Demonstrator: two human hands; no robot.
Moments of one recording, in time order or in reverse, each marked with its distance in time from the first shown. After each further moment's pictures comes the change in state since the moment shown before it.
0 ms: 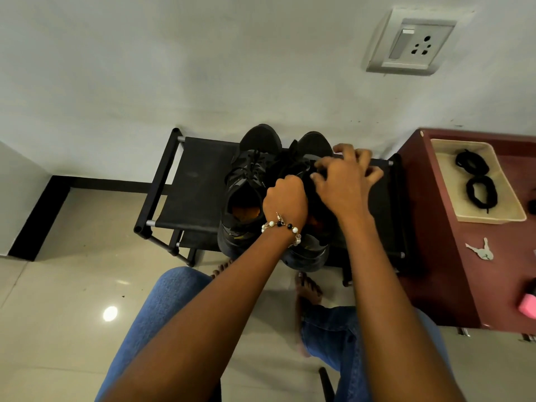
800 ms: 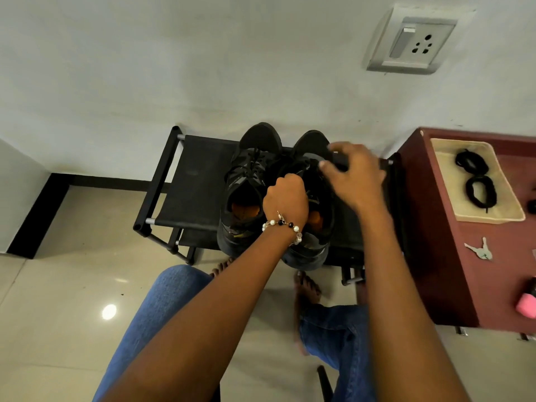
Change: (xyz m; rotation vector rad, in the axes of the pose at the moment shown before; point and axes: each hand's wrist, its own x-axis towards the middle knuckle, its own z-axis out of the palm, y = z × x) left_hand -0.002 0.001 0.002 -0.005 0.028 0.007; right_hand 0.011 0.020 -0.013 0.369 -0.006 0.045
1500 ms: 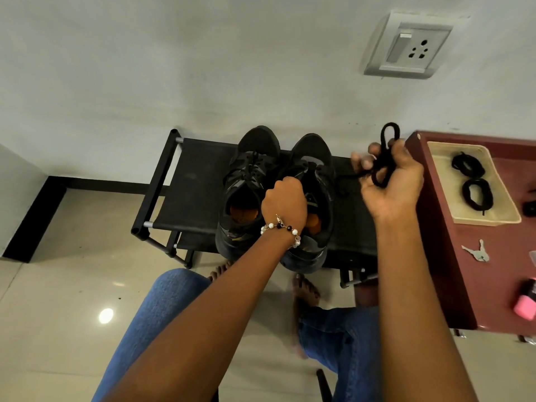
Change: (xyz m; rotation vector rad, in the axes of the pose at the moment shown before) left_hand 0.000 0.000 0.000 0.028 -0.013 0.003; right_hand -0.008 0.001 -0.033 1.694 0.152 0.413
